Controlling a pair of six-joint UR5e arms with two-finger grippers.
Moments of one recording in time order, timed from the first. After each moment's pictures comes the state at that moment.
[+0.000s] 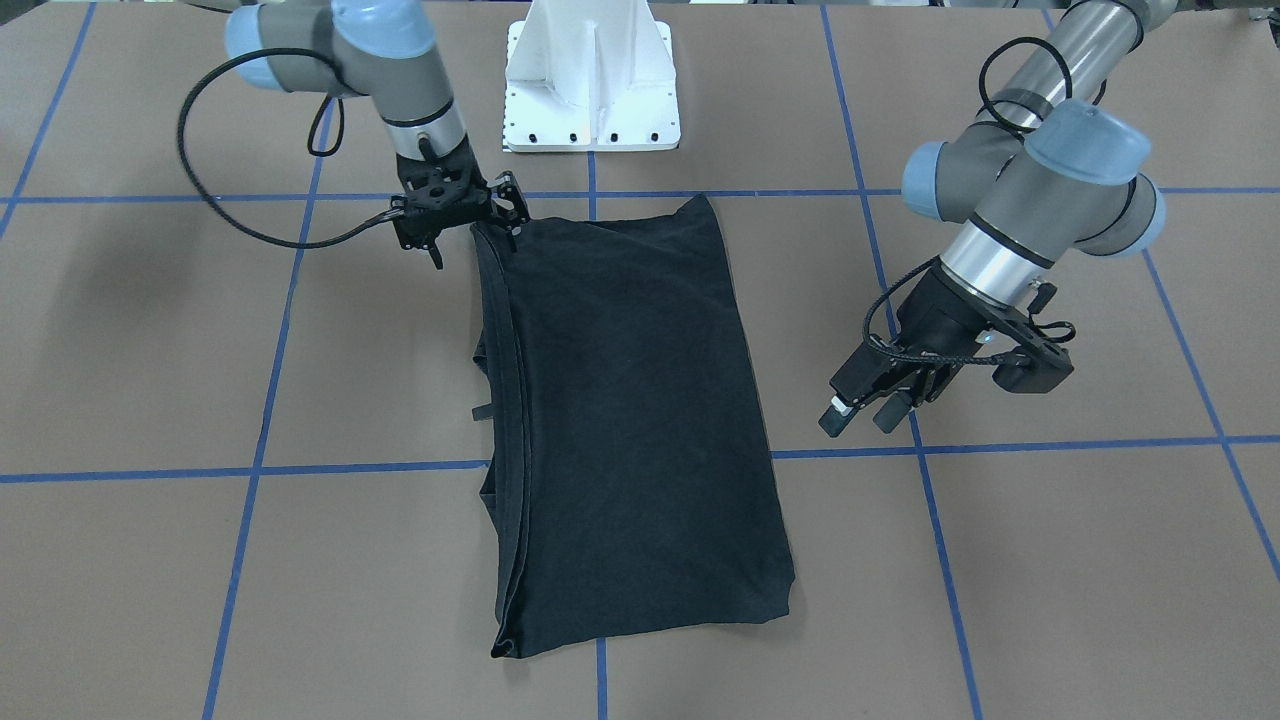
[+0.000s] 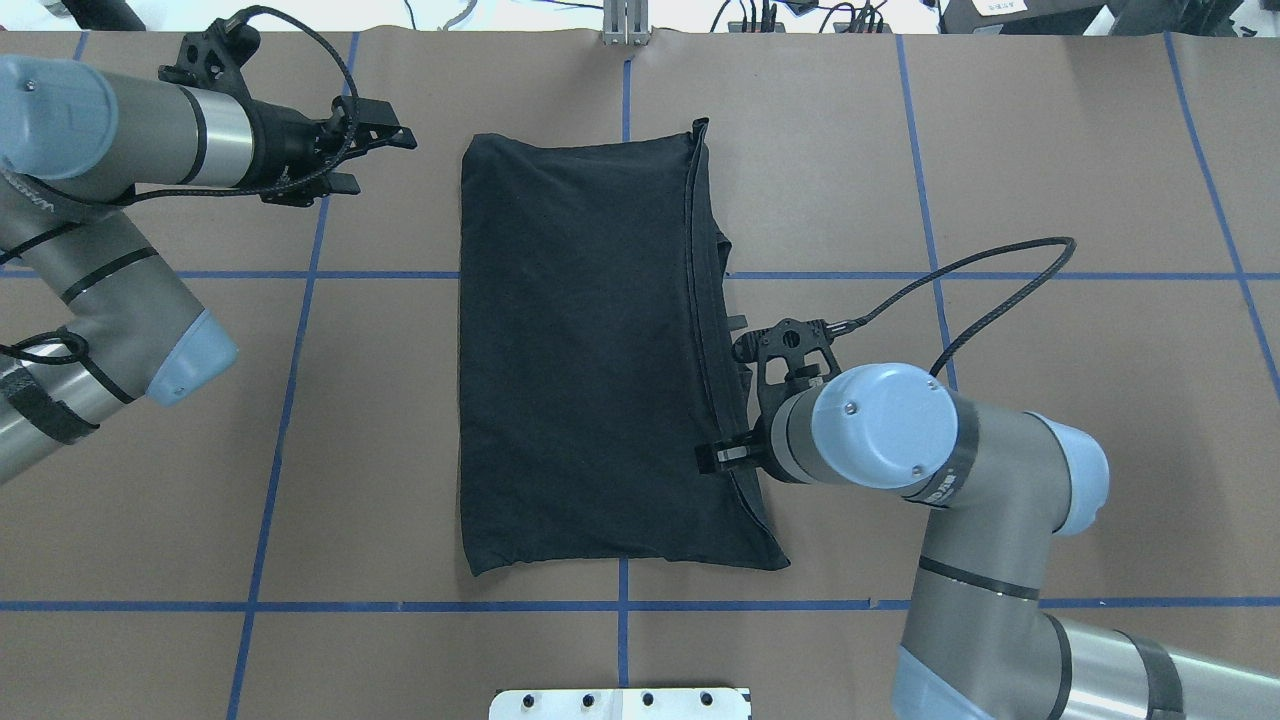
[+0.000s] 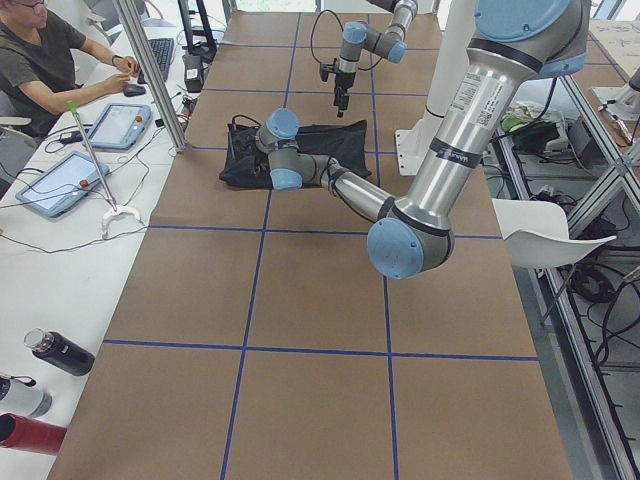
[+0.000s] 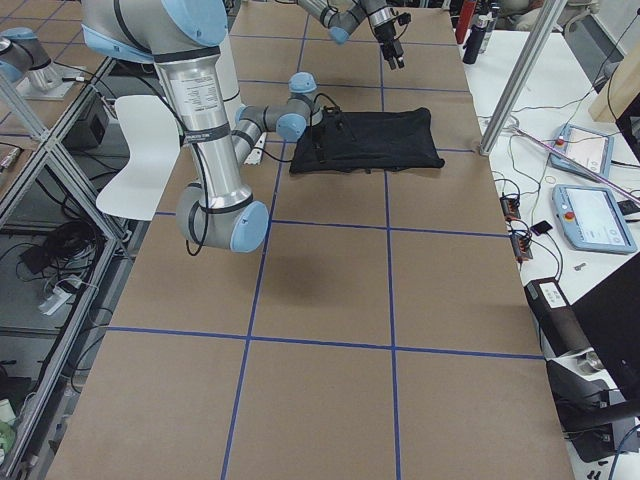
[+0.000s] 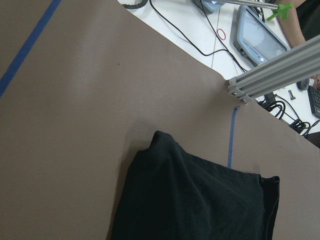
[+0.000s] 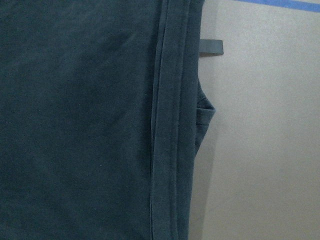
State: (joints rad) left arm -0.88 -2.01 -1.54 -2.48 -1.94 -1.58; right arm 0.36 -1.16 1.93 -1.50 1.64 1.09
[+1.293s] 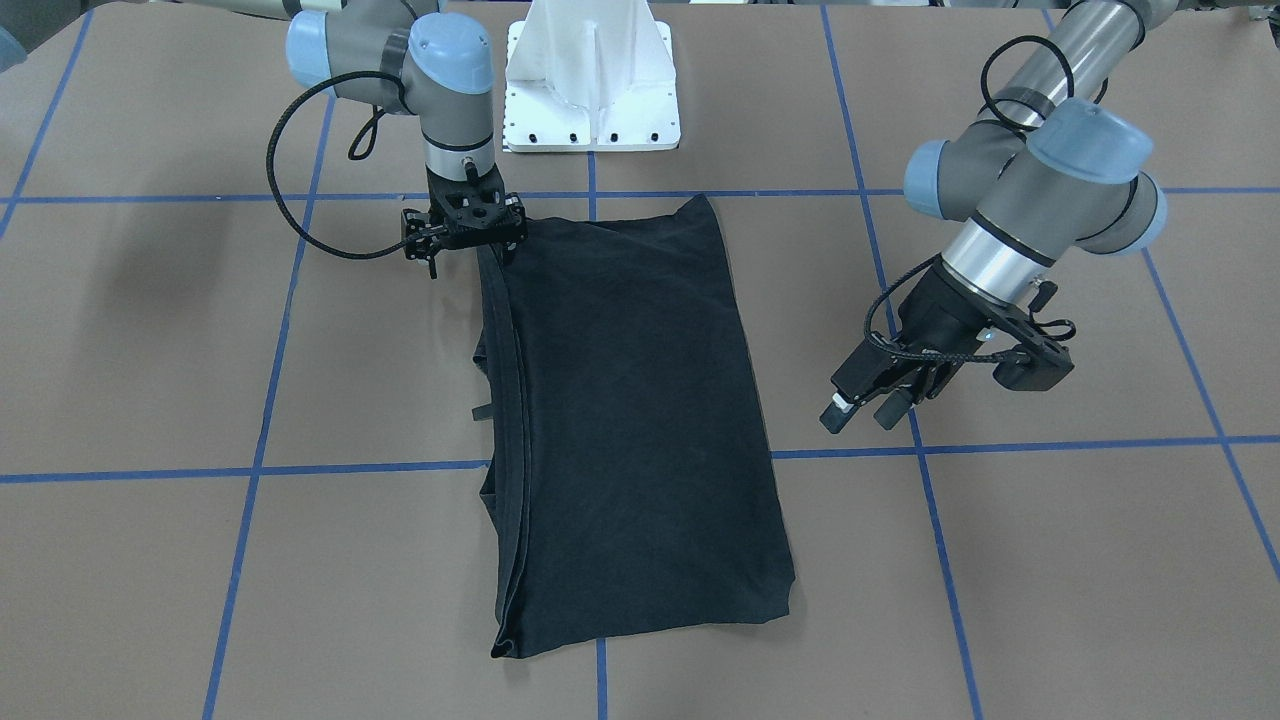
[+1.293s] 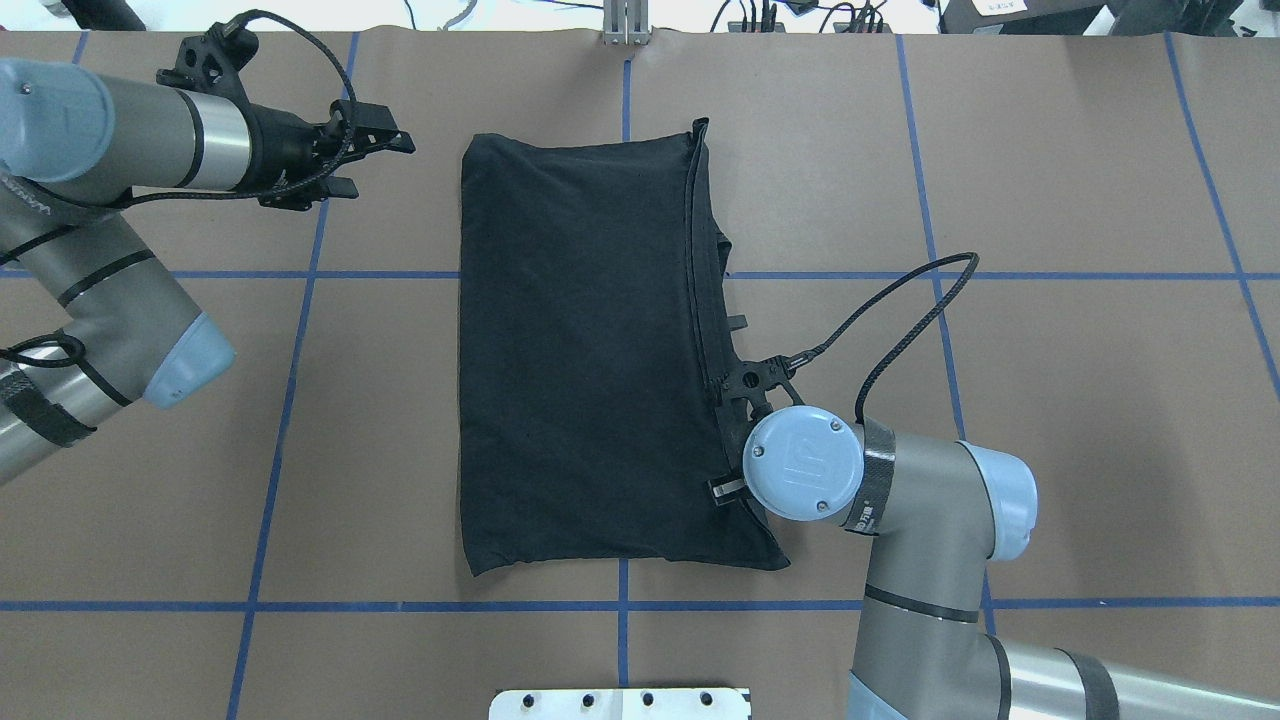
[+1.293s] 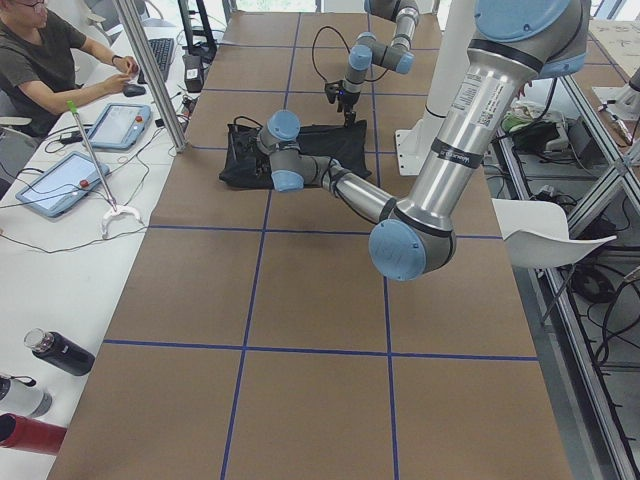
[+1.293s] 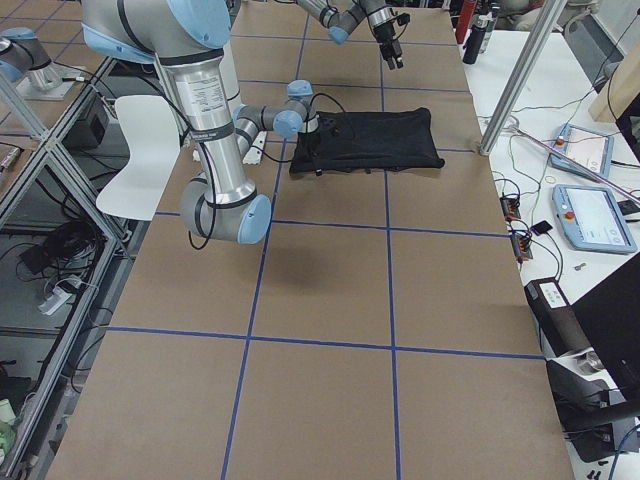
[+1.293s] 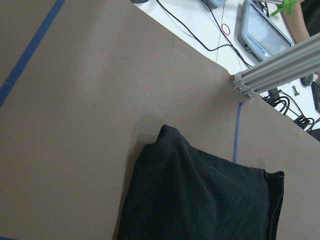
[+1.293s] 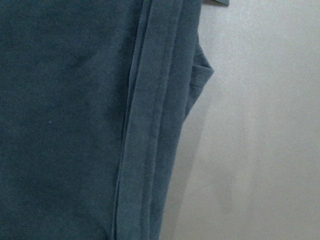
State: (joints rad) left arm -0.88 -2.00 -1.54 -2.48 -1.94 -1.58; right arm 0.32 -1.12 1.85 -1.63 1.59 1.01
